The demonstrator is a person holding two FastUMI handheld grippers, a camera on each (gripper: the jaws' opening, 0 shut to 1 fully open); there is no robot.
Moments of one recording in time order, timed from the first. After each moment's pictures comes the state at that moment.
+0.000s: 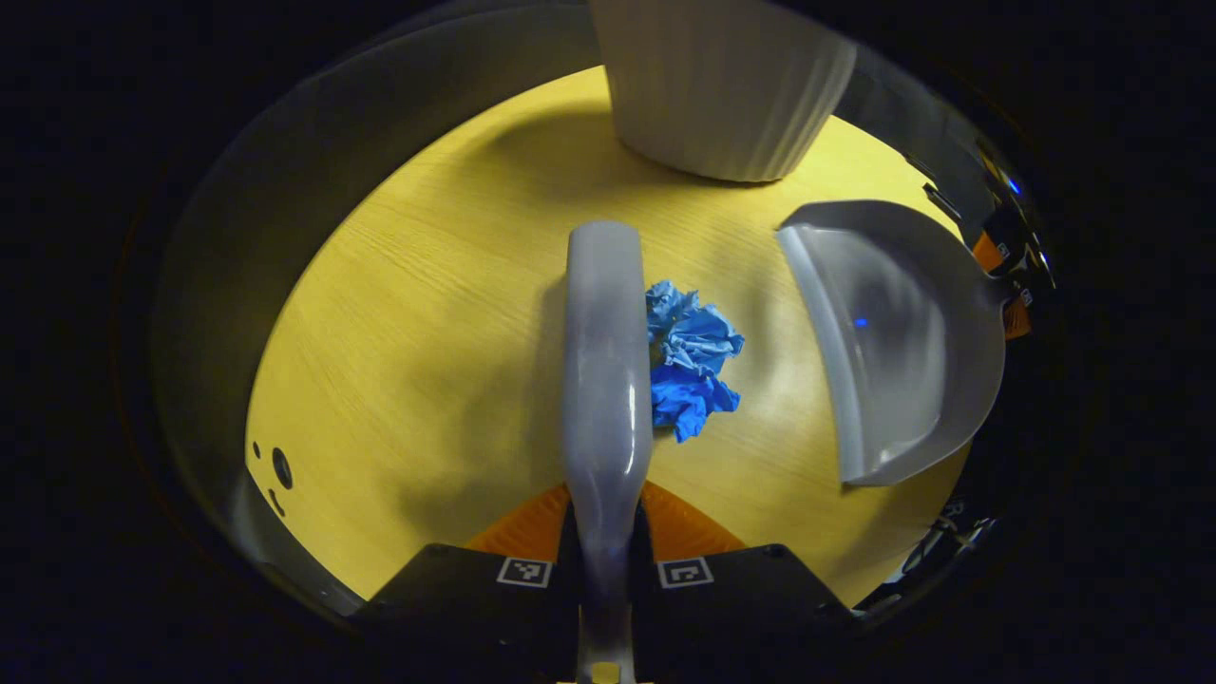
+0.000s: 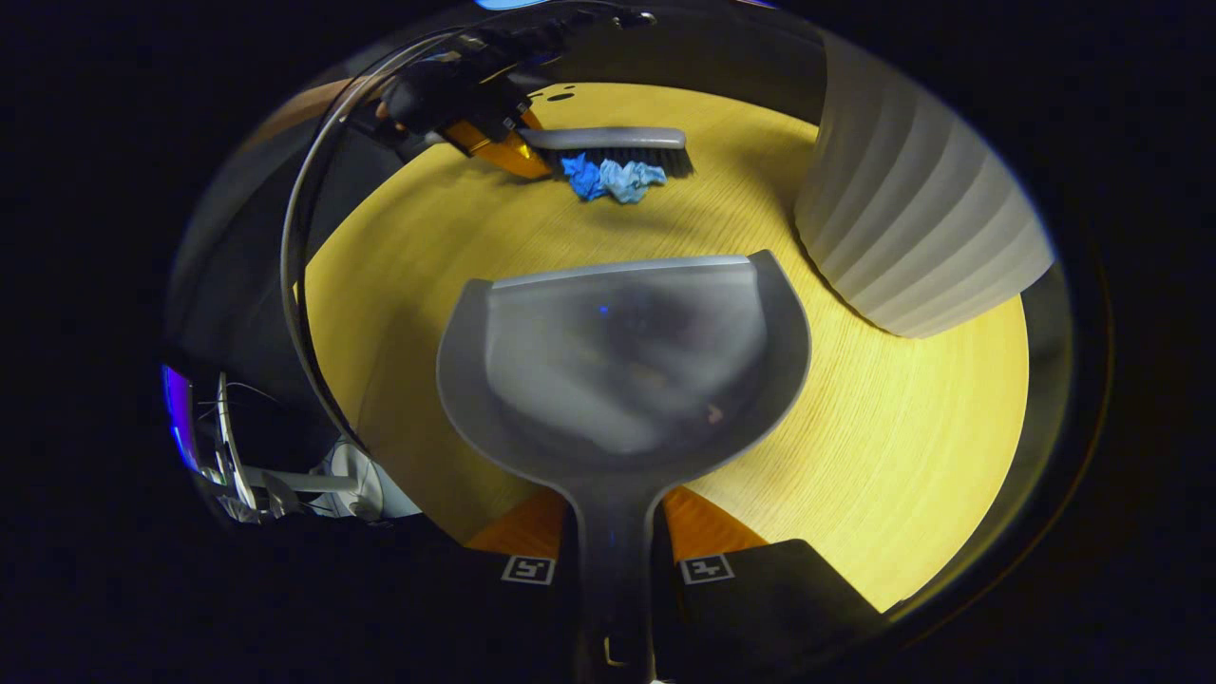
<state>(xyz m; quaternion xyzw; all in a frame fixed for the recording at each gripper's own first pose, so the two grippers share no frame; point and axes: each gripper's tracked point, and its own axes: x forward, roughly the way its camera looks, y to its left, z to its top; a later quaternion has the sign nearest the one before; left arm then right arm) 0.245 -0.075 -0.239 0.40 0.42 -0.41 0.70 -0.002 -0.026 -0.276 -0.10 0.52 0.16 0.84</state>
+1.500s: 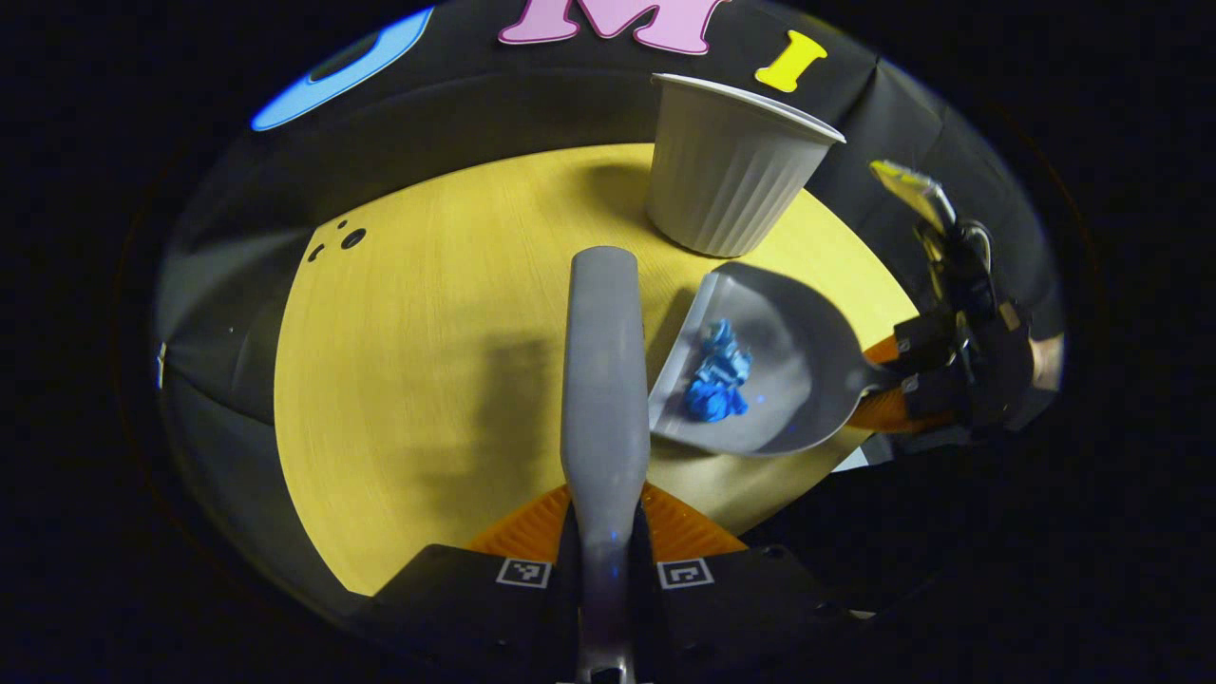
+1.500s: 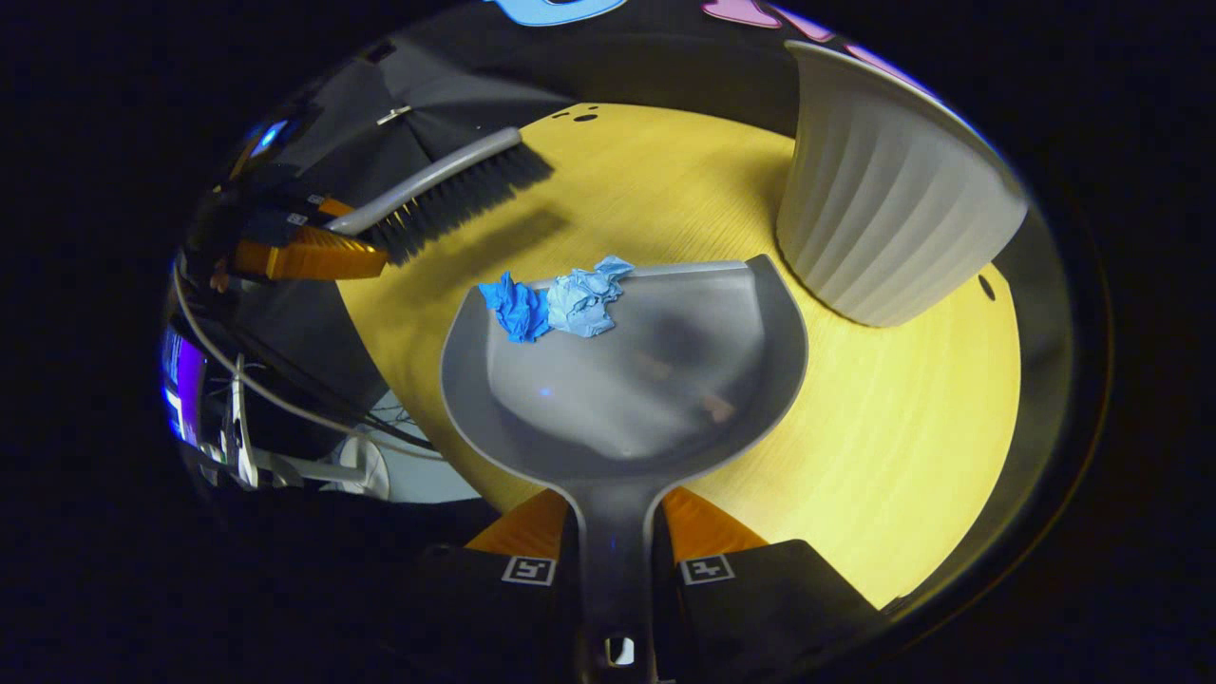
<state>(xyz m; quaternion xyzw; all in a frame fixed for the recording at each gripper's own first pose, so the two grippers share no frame) 0.042 -0.038 -0.224 0.15 0.43 -0.26 0.85 -0.034 -0.052 -0.239 -0.12 0.48 0.20 0.84</state>
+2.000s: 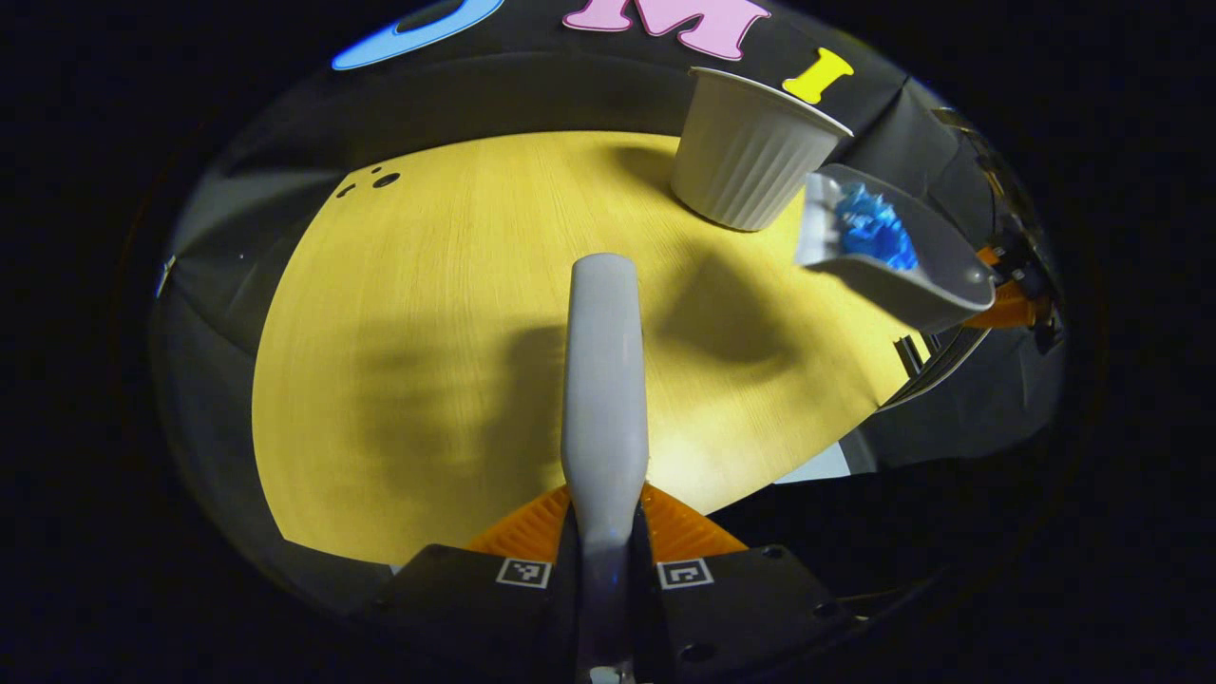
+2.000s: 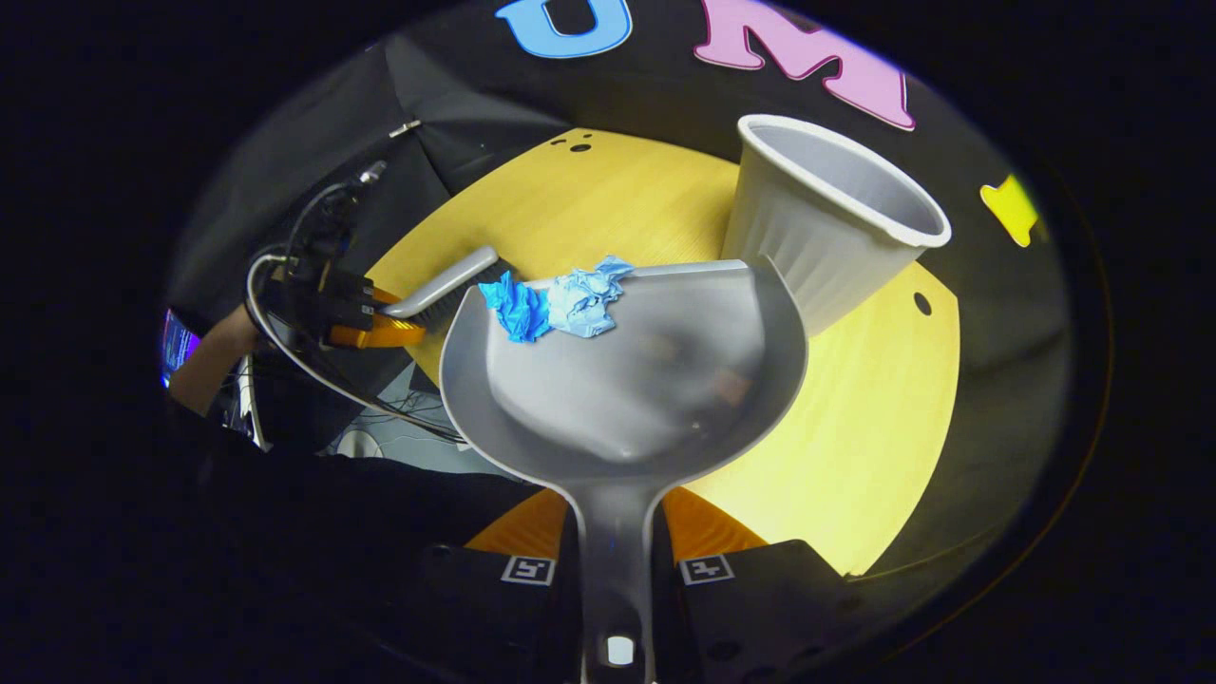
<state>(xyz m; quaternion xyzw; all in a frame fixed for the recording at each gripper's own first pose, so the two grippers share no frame) 0.020 -0.001 -0.274 0.10 0.43 -0.23 0.86 -0.044 -0.062 -0.177 -0.12 0.48 0.18 0.85</state>
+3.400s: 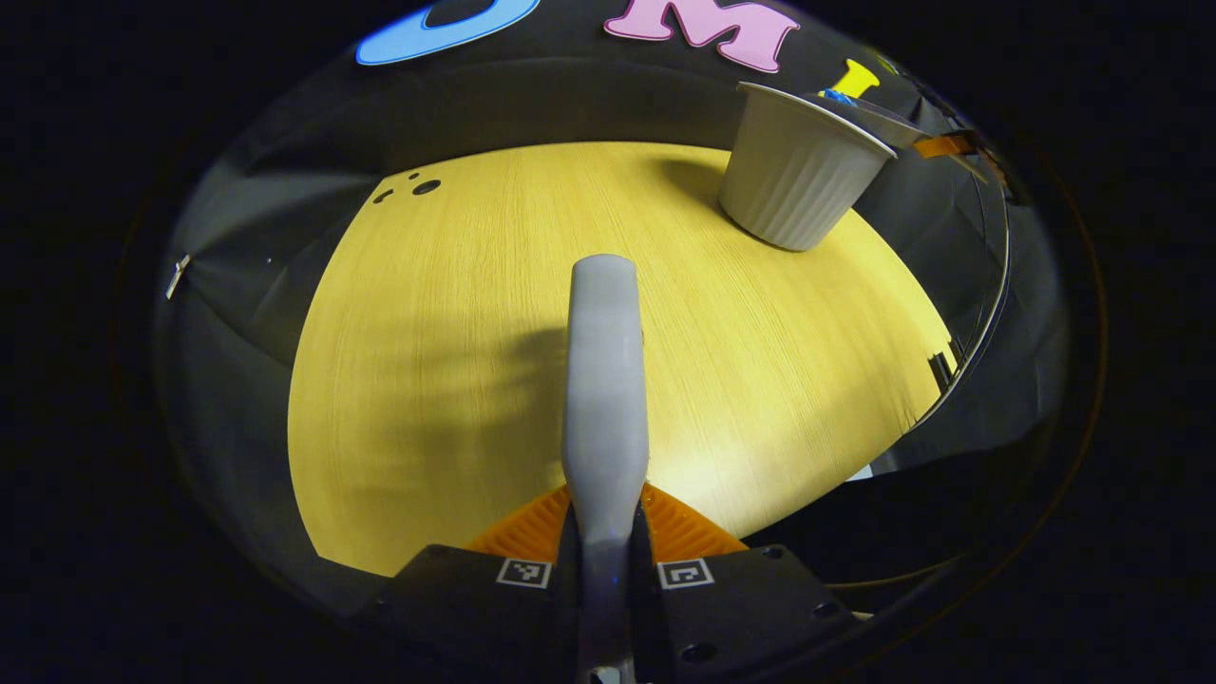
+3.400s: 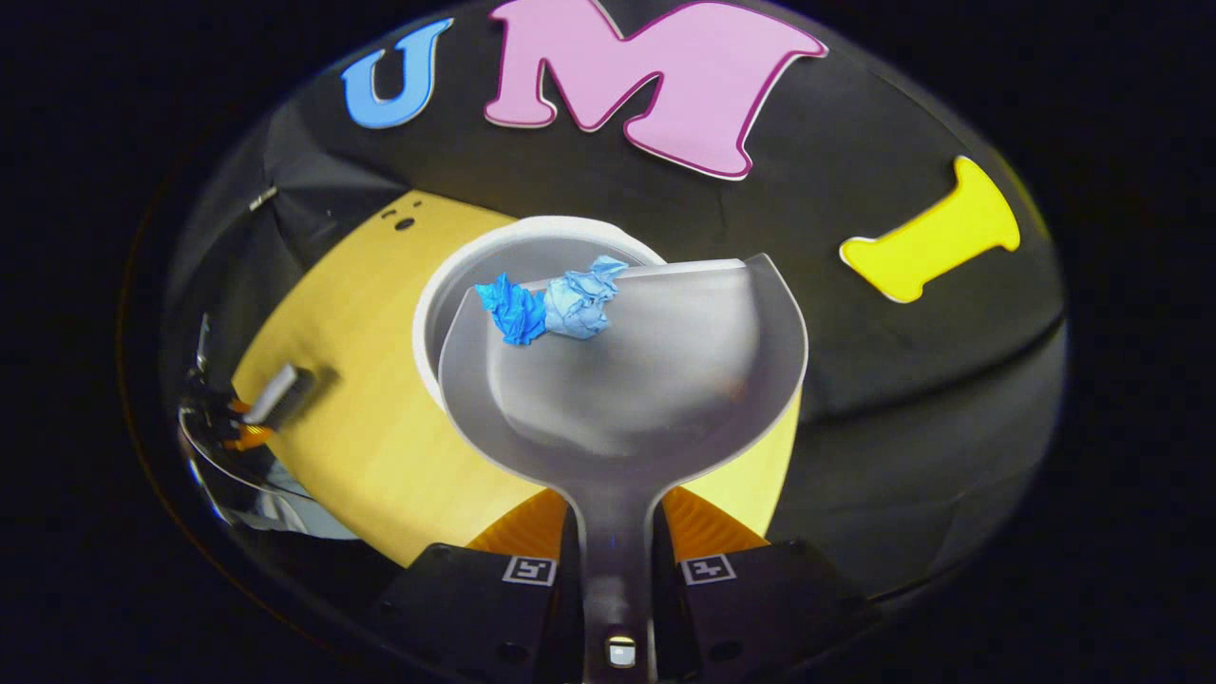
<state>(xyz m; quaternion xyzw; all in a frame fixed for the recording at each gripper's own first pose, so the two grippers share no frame) 0.059 0.039 -0.261 0.09 0.43 -0.19 0.88 0.116 -0.208 -0.105 -0.20 0.42 0.00 0.89</state>
